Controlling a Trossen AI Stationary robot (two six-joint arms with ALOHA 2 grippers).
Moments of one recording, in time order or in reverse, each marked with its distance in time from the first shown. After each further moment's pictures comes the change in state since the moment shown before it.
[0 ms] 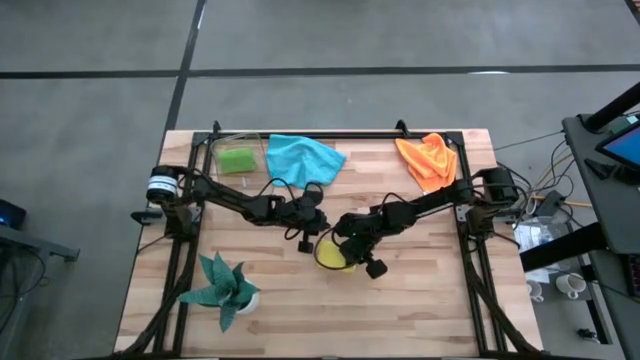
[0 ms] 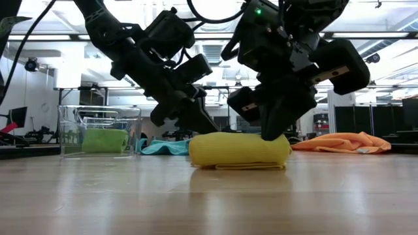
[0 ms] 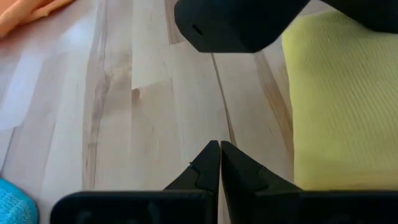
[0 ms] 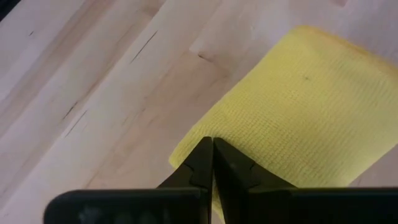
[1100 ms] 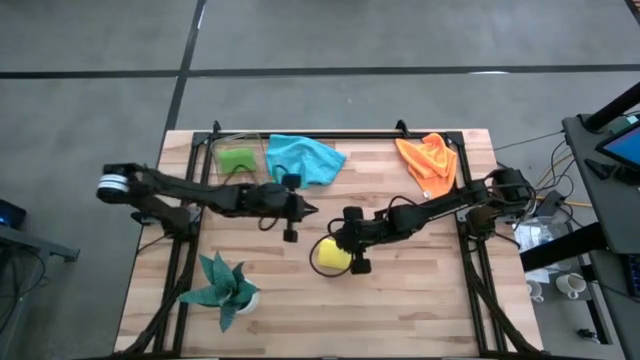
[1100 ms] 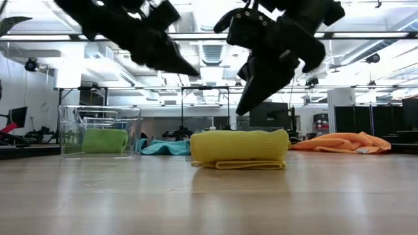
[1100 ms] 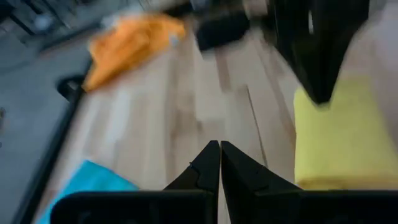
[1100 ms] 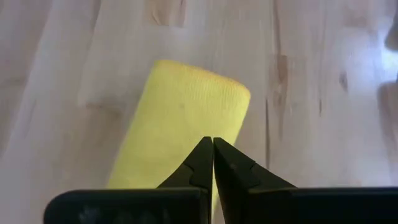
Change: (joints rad) left arm 0.000 -0.399 -0.102 -0.108 -0.091 0.004; right arm 0.087 -0.084 0.069 -0.075 0.513 0.383
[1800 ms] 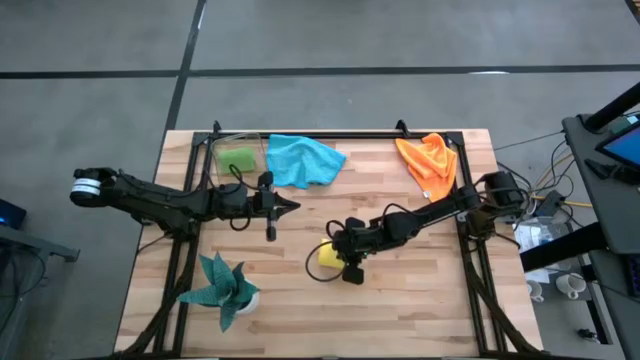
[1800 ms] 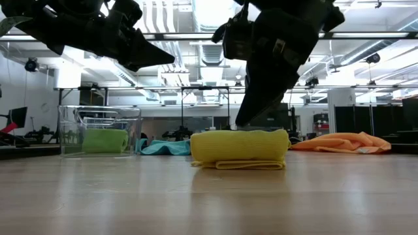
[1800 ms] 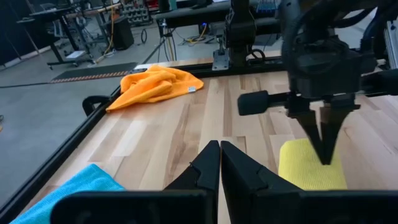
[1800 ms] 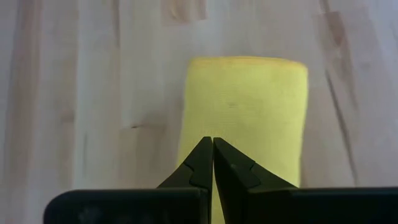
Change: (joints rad) left arm -0.002 -0.267 -0.326 0.343 -0.001 -0.190; right arm 0.035 0.069 0.016 0.044 -0.083 0.328
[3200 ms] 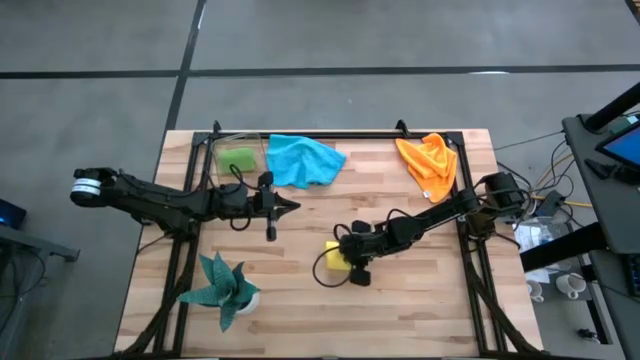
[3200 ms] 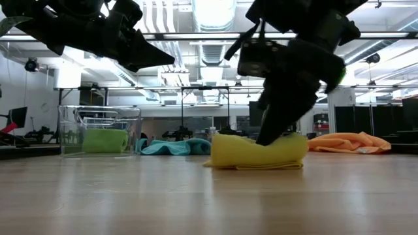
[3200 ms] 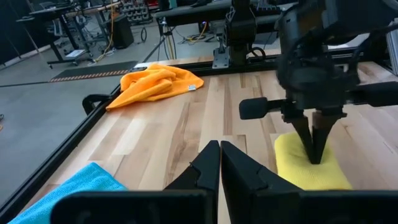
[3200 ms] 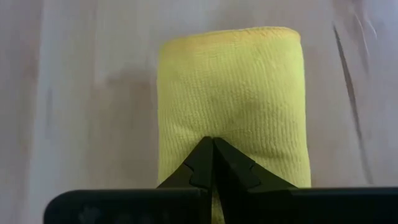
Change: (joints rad) left arm 0.000 0.002 0.000 -0.004 0.000 0.002; right arm 0.019 0.000 -0.111 0.064 0.030 -0.039
